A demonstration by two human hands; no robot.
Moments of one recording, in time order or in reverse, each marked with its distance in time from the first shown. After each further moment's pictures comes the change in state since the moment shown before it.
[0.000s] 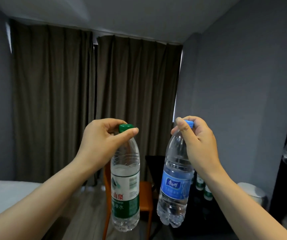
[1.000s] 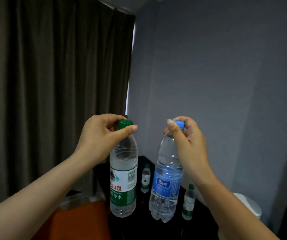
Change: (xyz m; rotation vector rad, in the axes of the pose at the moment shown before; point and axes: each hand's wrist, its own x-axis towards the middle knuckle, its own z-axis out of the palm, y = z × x) left_hand 0.289 -0.328 0.264 -0.270 -0.238 0.106; right_hand 0.241 0.337 0.053 -0.246 0.246 0.069
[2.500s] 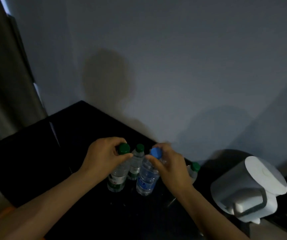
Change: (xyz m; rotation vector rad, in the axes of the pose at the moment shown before) left_hand 0.109 -0.488 0.390 -0.082 -0.801 -0.259; right_hand 0.090 0.514 0.013 -0.794 0.009 0.633
